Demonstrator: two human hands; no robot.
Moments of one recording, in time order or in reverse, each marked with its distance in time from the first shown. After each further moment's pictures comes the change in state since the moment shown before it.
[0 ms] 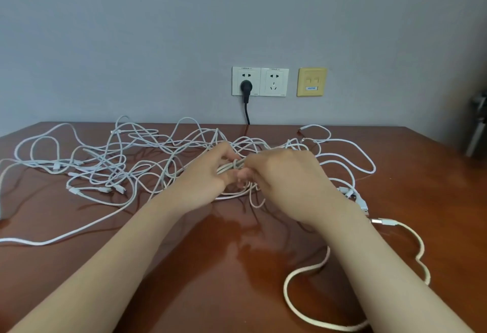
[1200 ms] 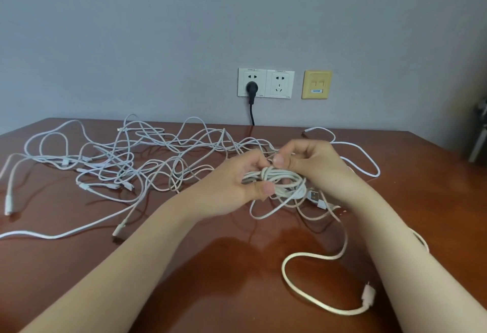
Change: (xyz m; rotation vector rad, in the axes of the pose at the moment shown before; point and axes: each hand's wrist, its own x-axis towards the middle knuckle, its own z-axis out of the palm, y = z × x) left_hand -0.013 0.021 0.006 -0.230 -0.267 0.162; right_hand -0.001 0.039 0.012 1.250 0.008 0.385
